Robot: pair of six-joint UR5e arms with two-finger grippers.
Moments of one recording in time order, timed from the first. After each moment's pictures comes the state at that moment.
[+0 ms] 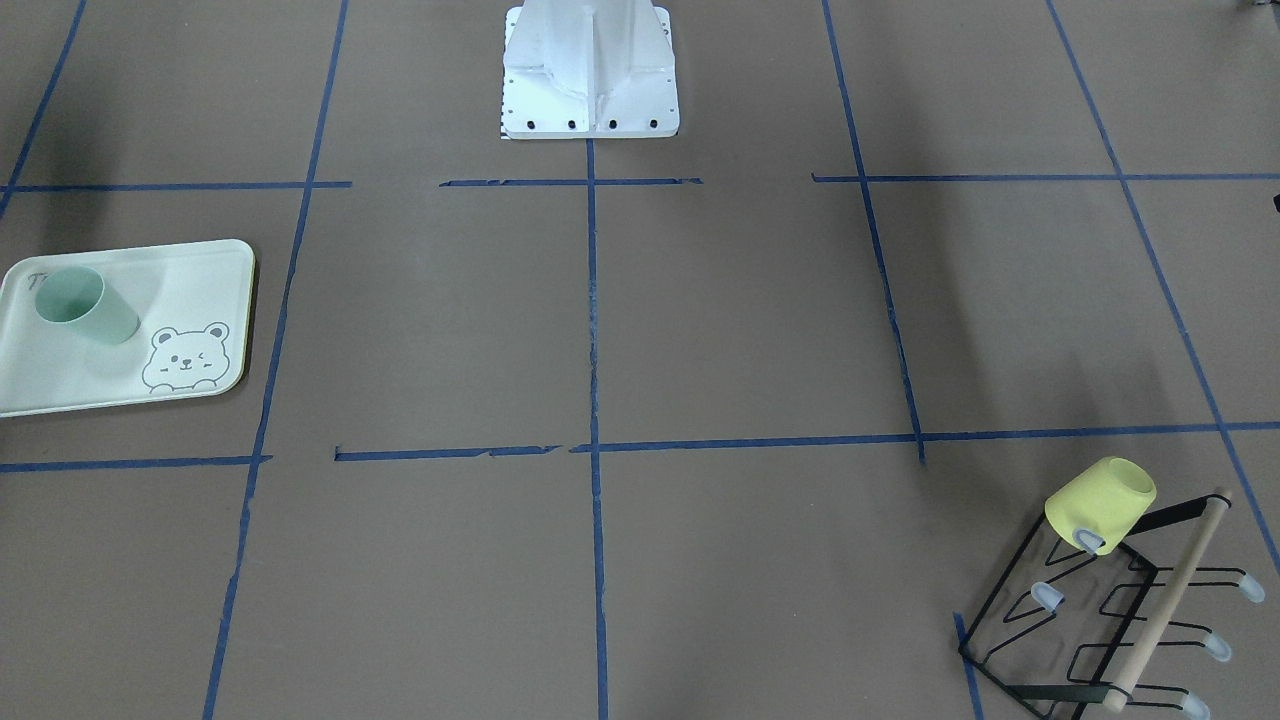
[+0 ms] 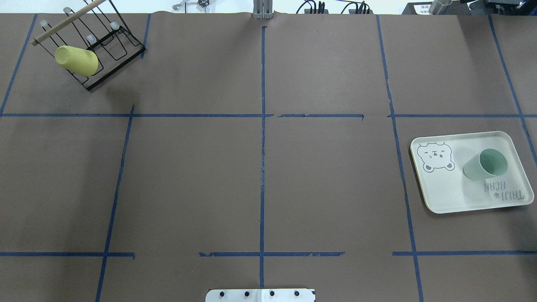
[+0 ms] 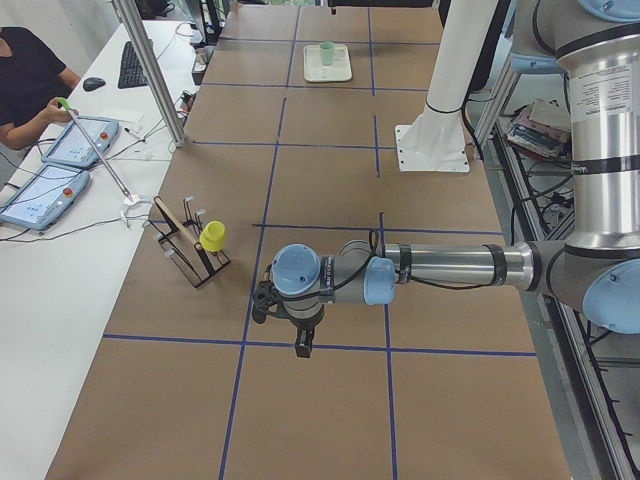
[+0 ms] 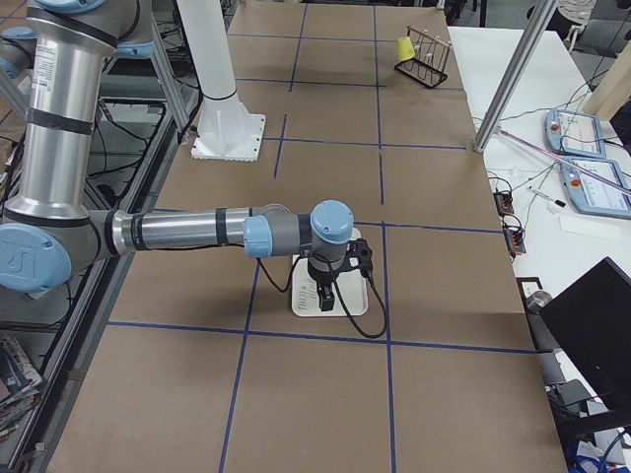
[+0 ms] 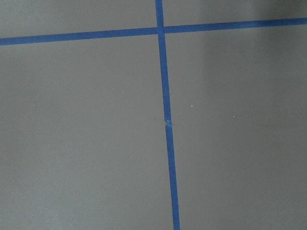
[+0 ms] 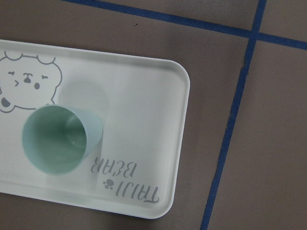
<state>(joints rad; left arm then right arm) -1.54 -1.40 -1.72 -1.58 -2.41 0.07 1.41 -1.78 1.87 -1.57 2.39 -0.05</state>
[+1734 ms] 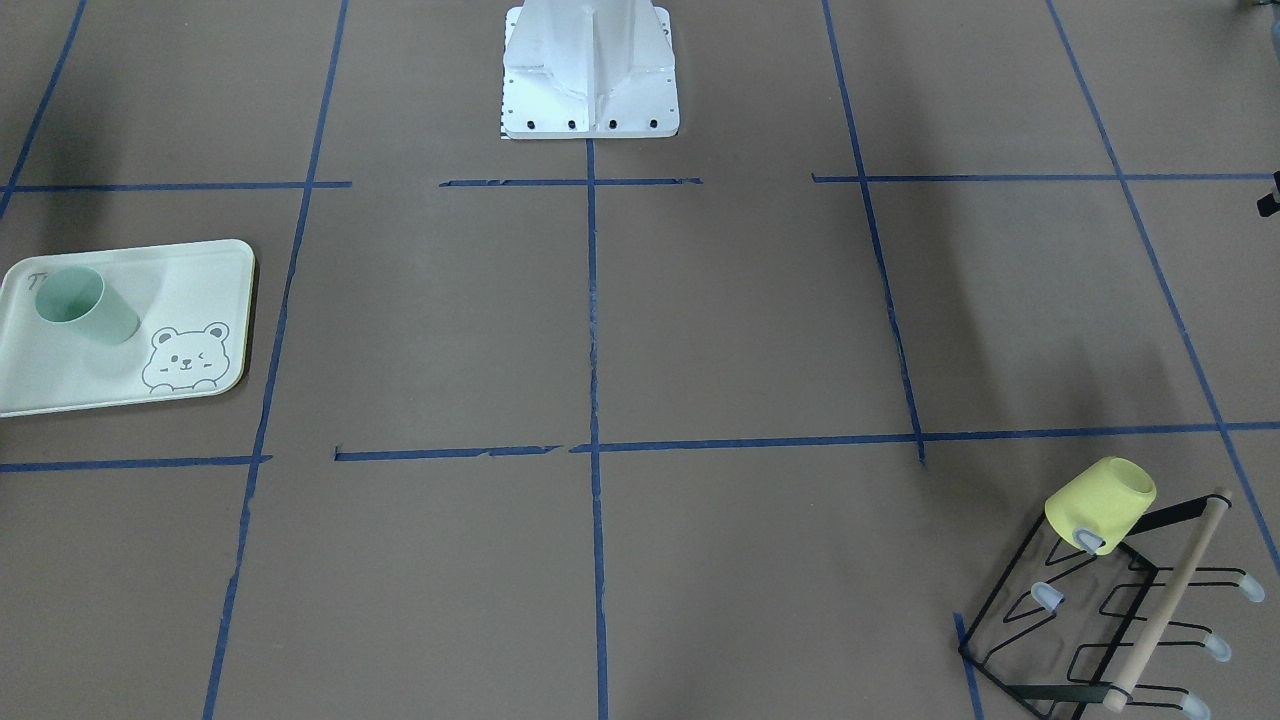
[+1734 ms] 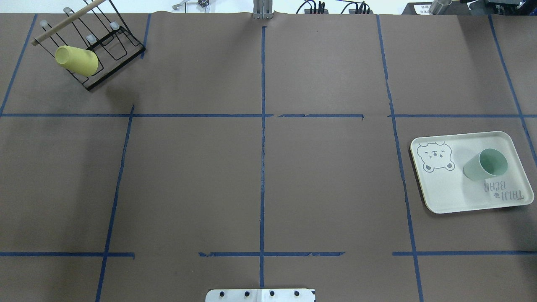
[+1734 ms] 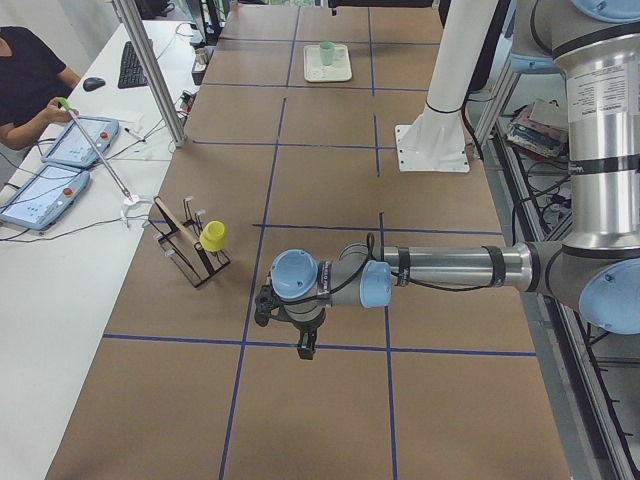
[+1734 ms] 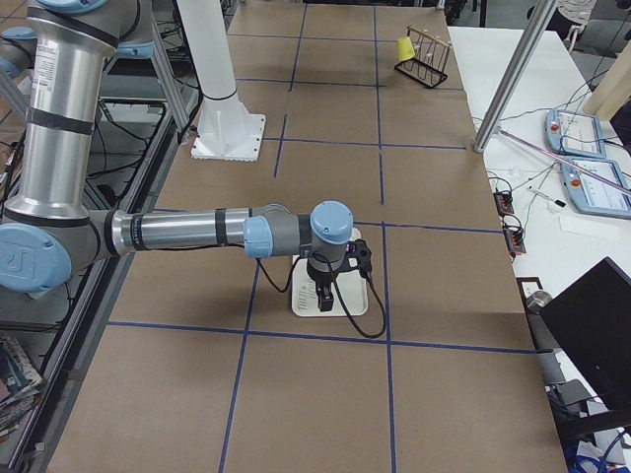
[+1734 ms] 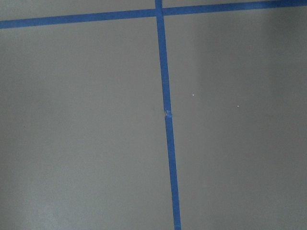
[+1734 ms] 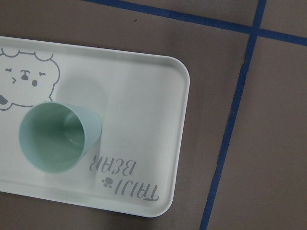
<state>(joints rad) -1.51 -1.40 -1.70 -1.58 -2.41 0.08 1.41 -1.79 1.86 -1.57 2.38 -0.05</state>
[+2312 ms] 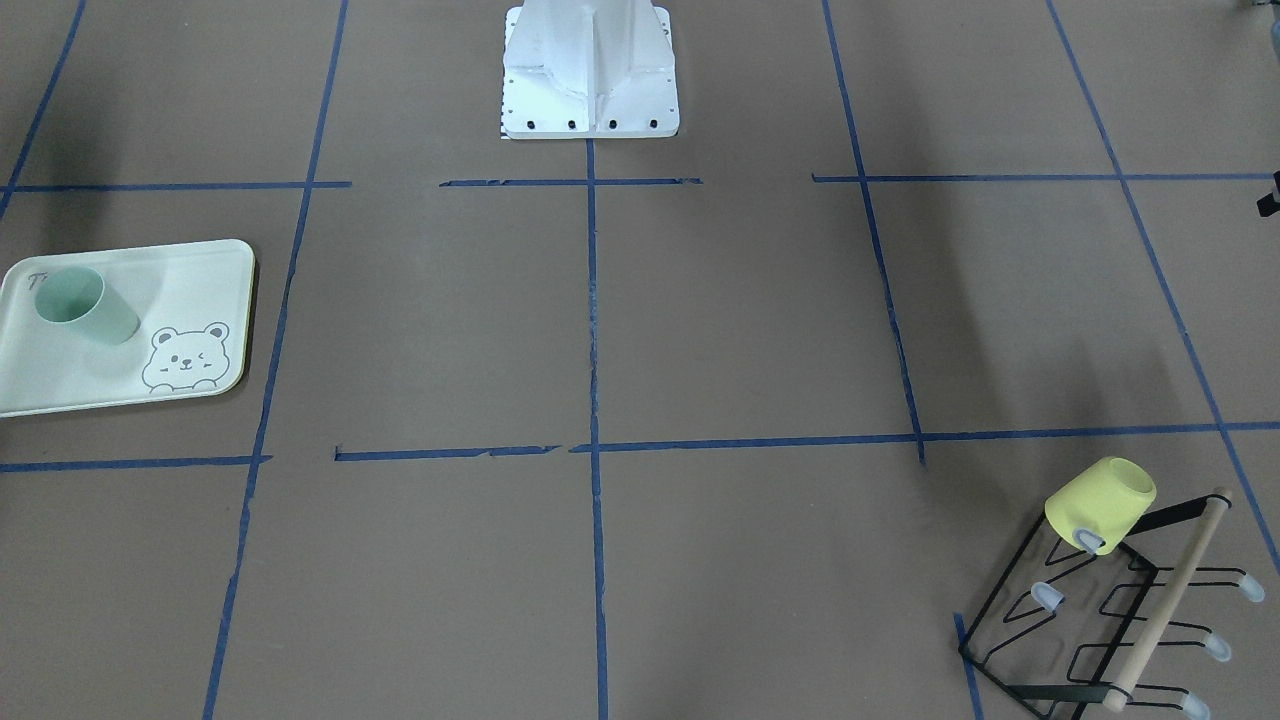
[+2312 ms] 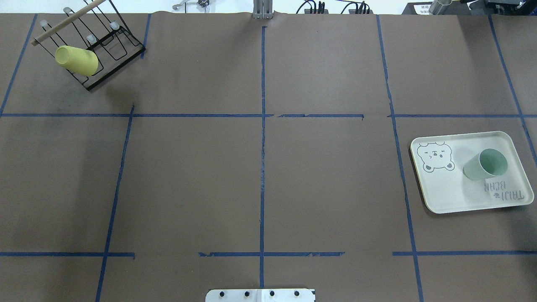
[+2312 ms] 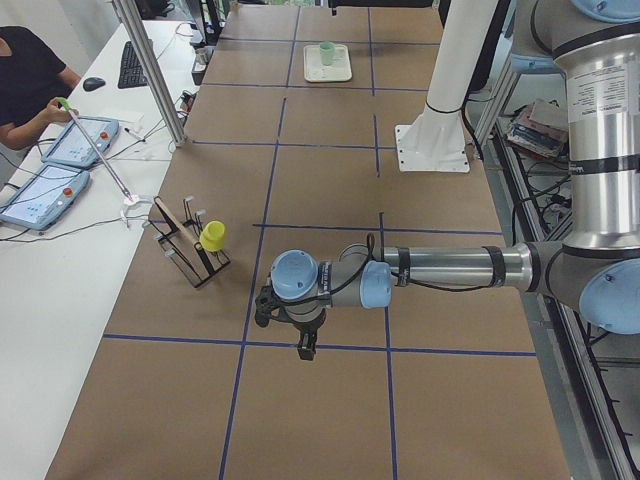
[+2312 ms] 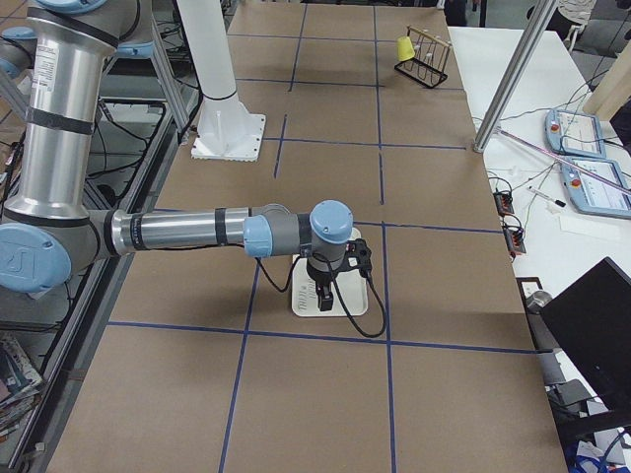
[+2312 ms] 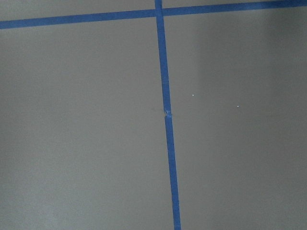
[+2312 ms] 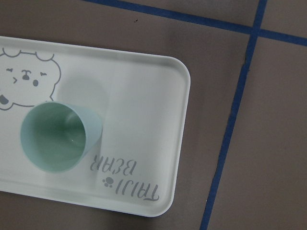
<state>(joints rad) -1.51 -1.40 -1.69 -1.58 -2.41 0.08 1.41 -1.79 1.87 -1.57 2.38 -0.05</state>
